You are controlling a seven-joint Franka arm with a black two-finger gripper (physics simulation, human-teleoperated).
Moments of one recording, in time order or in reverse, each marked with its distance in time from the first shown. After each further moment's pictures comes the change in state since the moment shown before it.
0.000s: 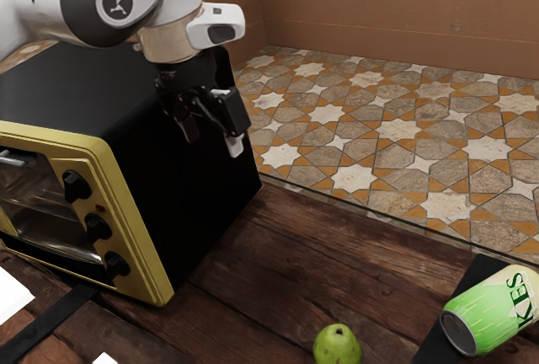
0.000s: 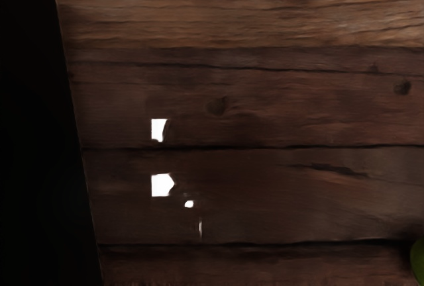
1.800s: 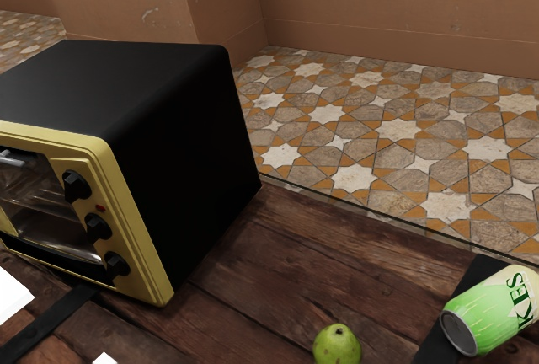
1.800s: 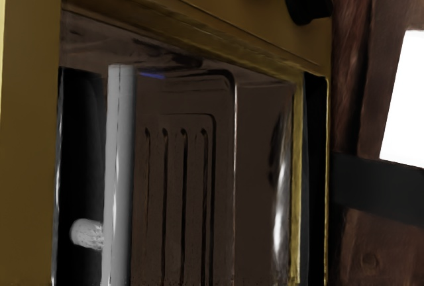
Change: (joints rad) arm -0.068 -0.820 0.719 -0.785 0.038 0.510 1.982
